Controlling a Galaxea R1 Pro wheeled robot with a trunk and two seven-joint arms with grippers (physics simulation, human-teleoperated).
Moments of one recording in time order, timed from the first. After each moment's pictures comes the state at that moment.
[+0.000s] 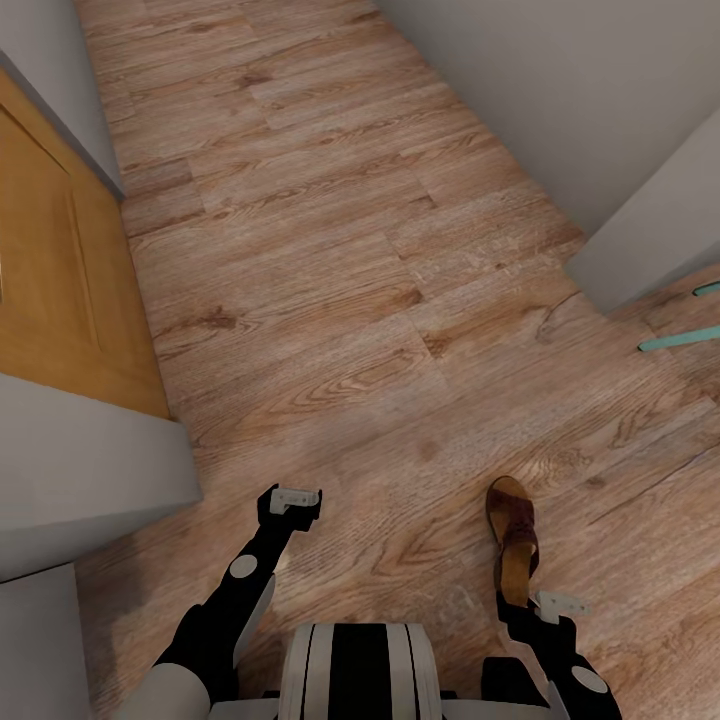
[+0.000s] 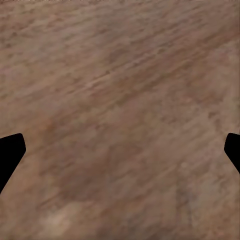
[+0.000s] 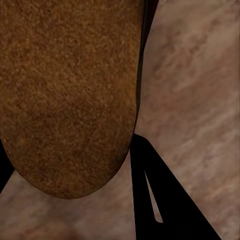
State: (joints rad) left arm -0.53 -0.10 -0.12 -0.81 -0.05 -0.13 0.00; right arm -0.23 -0.01 -0.22 -0.91 0.00 0.04 0.01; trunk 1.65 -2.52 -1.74
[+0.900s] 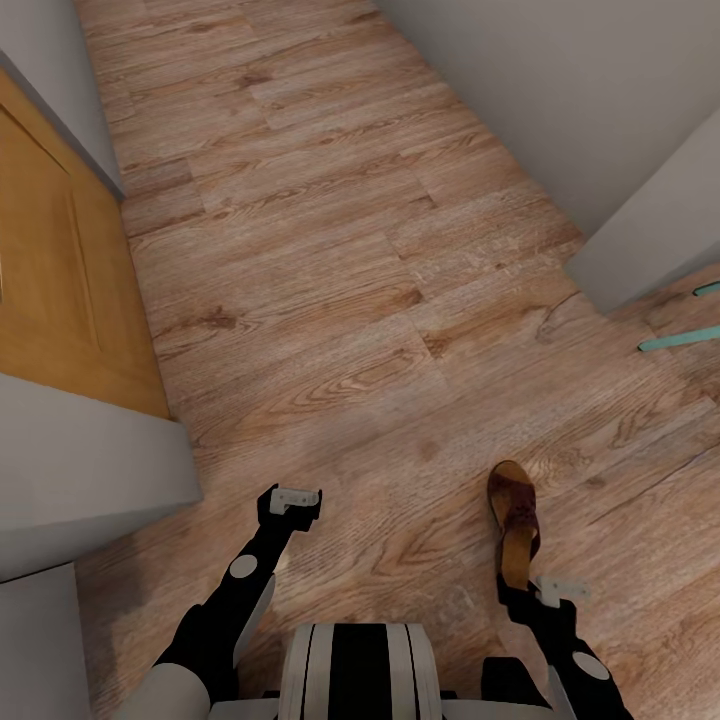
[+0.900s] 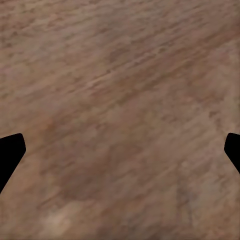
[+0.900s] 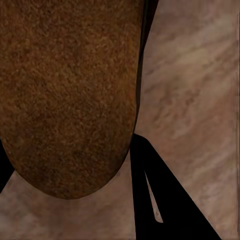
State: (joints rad) left arm -0.53 -0.10 -0.12 -0.81 -0.05 -0.13 0.00; right arm -0.23 -0.01 -0.22 -0.99 0.00 0.05 0.01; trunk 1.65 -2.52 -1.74
